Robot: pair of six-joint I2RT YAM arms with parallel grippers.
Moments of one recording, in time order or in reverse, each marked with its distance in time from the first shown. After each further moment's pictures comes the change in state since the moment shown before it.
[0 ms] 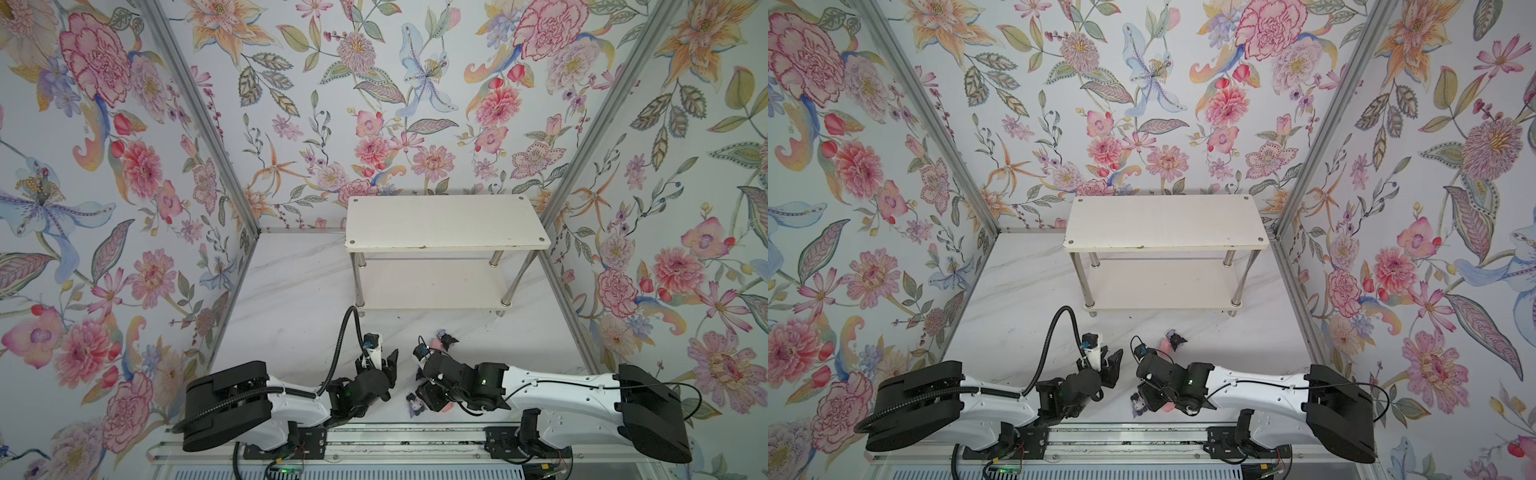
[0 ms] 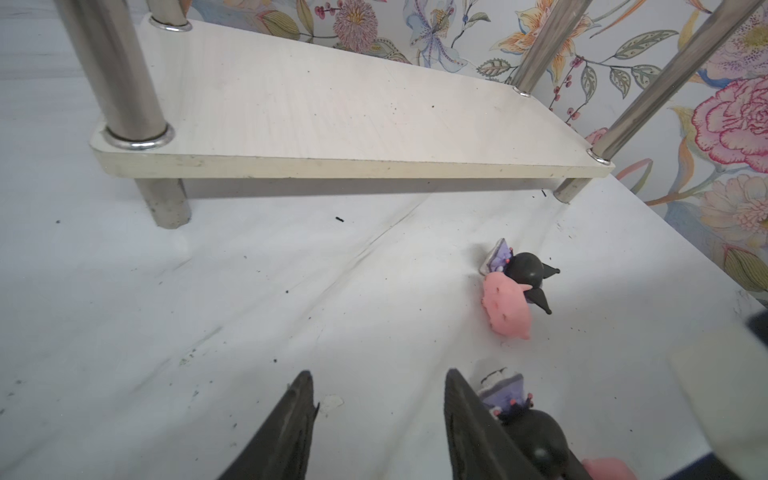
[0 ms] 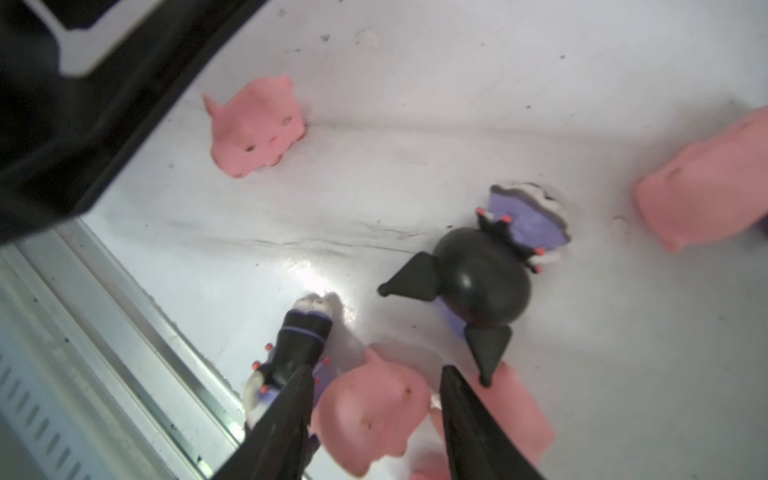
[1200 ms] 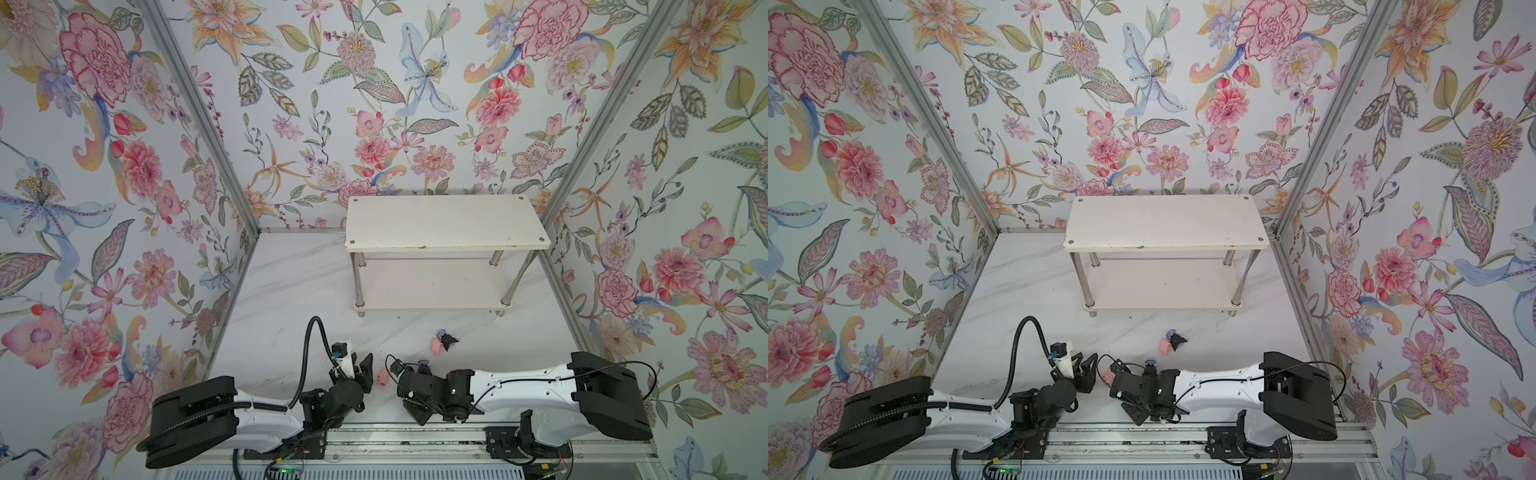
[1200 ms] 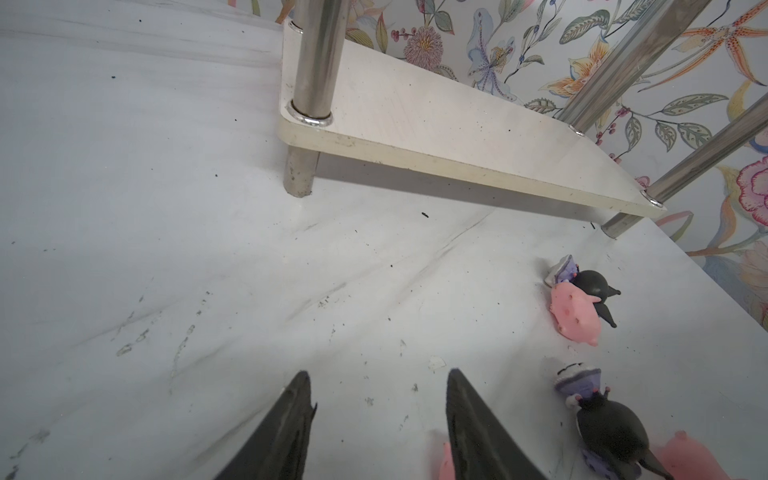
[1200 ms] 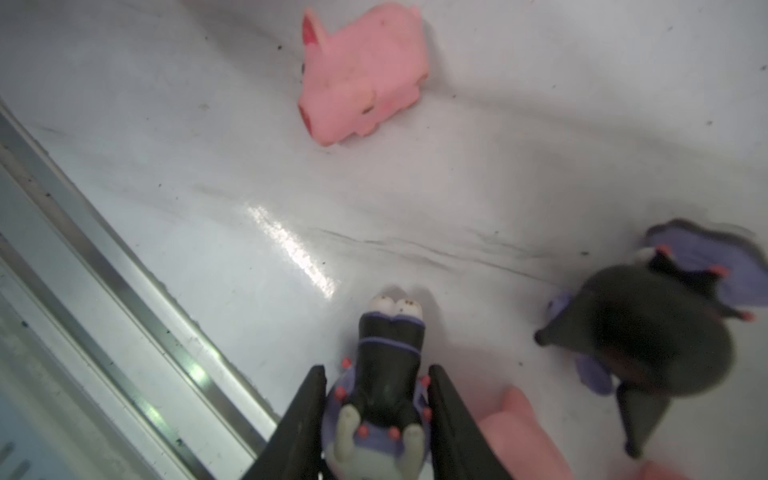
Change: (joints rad) left arm 0.016 -0.200 -0.208 0.005 -0.086 -0.105; right arm 0.101 0.244 0.159 -0.045 0.055 -0.060
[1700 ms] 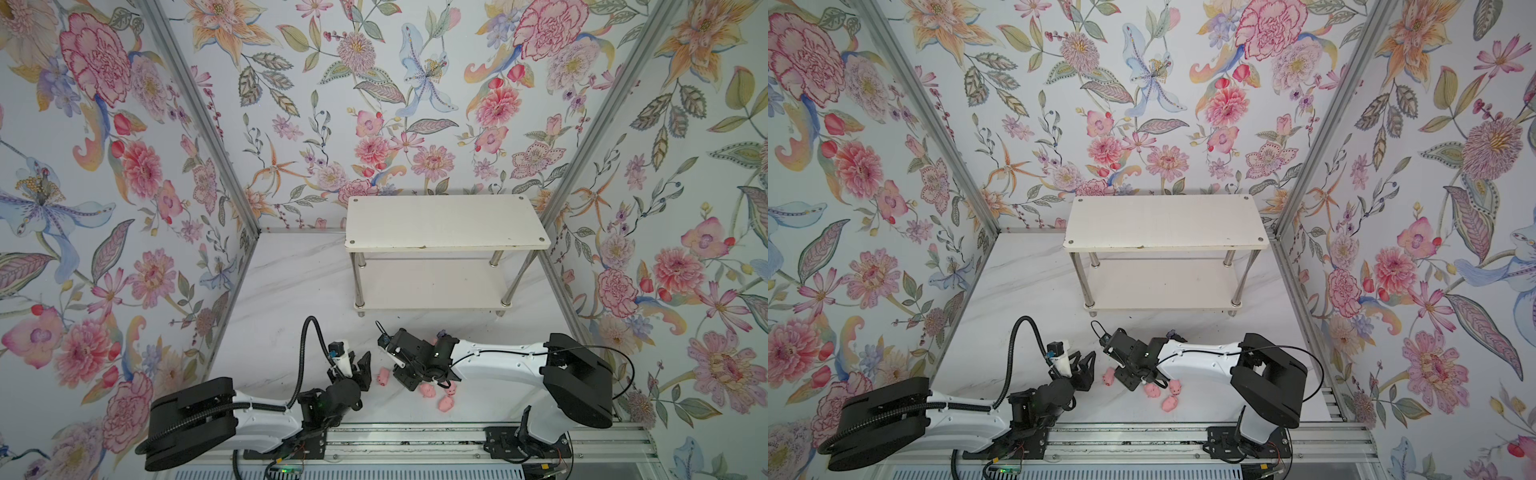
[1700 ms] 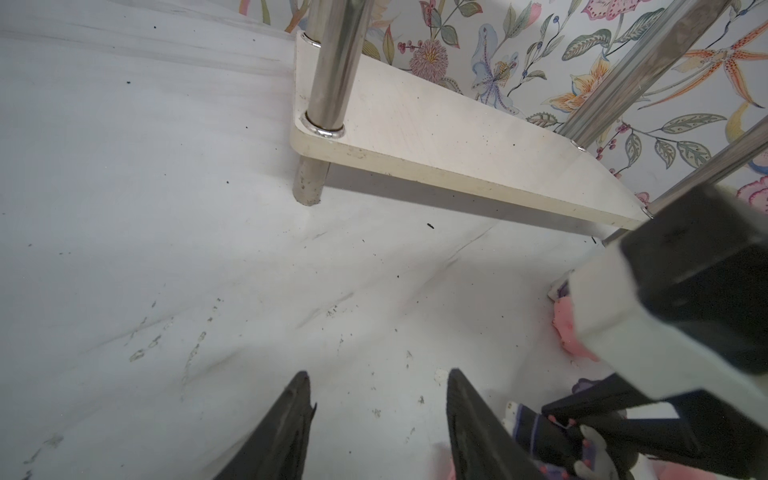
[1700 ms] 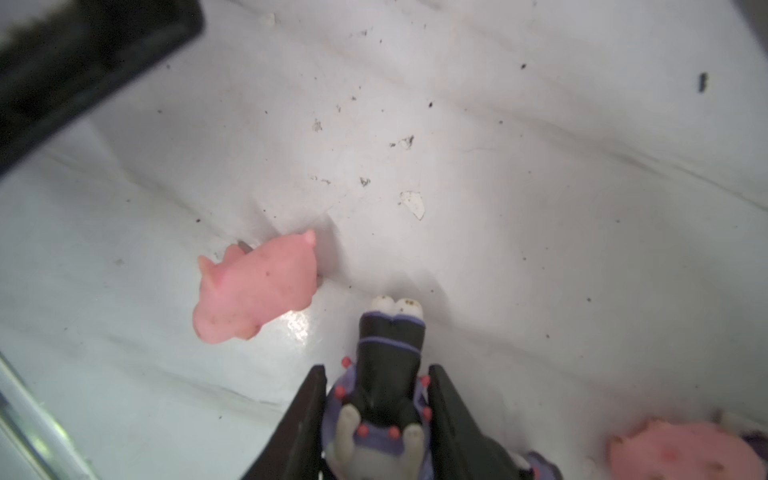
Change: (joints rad) left arm 0.023 -0.014 -0.015 0.029 0.002 0.001; right arm -0.200 0.187 0.194 0.008 -0.060 -0.333
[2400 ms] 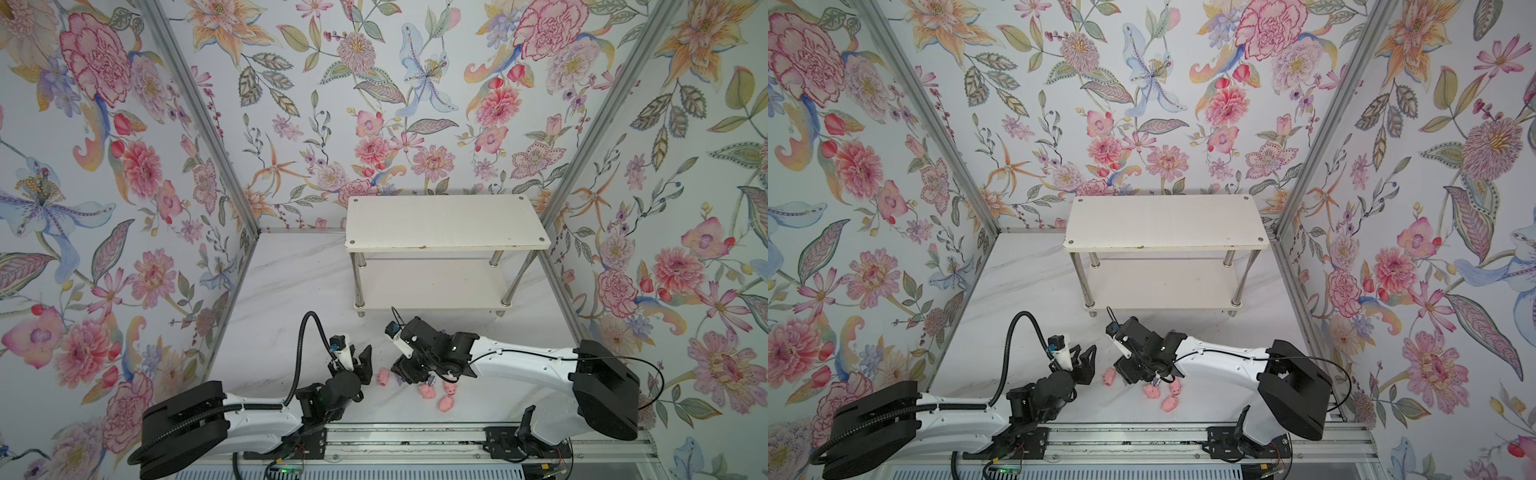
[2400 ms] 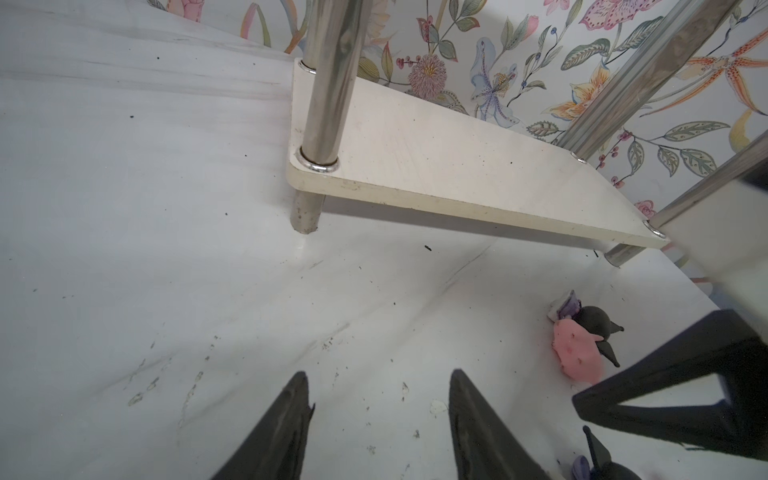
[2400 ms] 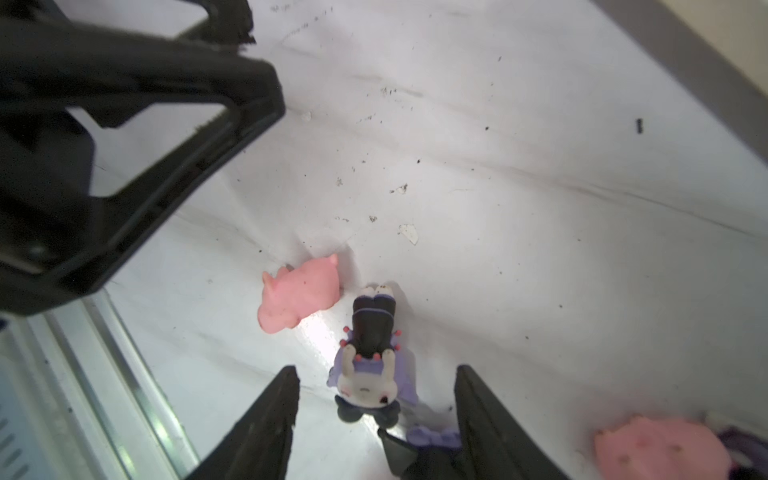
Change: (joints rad) left arm 0.068 -0.037 0.064 -0.070 0.052 0.079; right arm -0.077 -0.211 -0.083 0.068 -0.123 0.065
